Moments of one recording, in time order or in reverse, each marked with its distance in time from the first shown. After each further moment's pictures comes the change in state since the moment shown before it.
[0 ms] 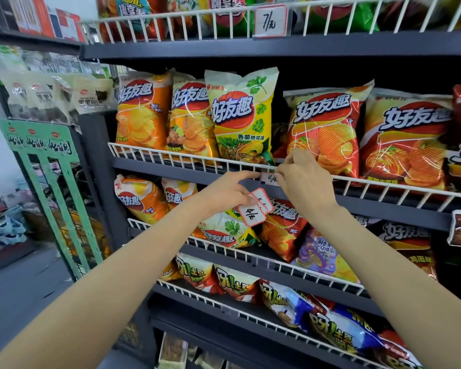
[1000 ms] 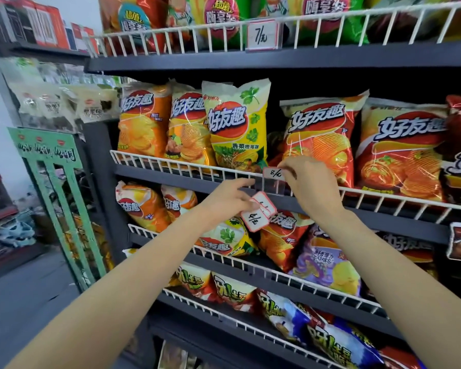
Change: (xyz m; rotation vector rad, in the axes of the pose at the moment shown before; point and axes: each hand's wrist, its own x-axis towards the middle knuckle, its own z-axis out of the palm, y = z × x) left_hand 0.003 0.005 0.015 -0.148 0.095 -0.033; right_hand 0.006 0.019 -0.024 0.359 -0.021 0.129
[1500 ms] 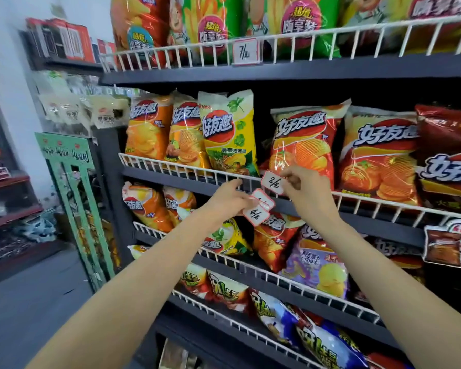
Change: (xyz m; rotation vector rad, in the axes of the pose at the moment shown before) left_hand -0.006 0.027 0.040 -0.213 0.185 -0.125; right_hand -0.024 0.025 -0.022 0.430 -0.052 0.112
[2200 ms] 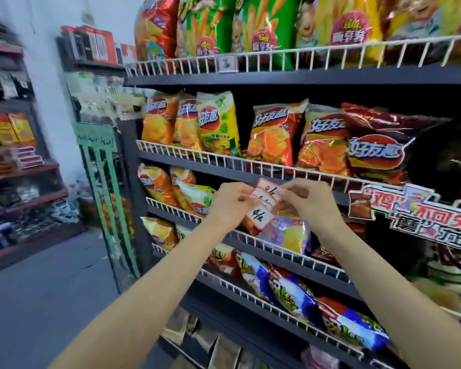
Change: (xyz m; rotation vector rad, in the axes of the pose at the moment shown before) left_hand -0.156 0.024 0.091 0.229 0.239 0.226; right_hand -0.127 -0.020 -0.114 0.501 -0.172 0.214
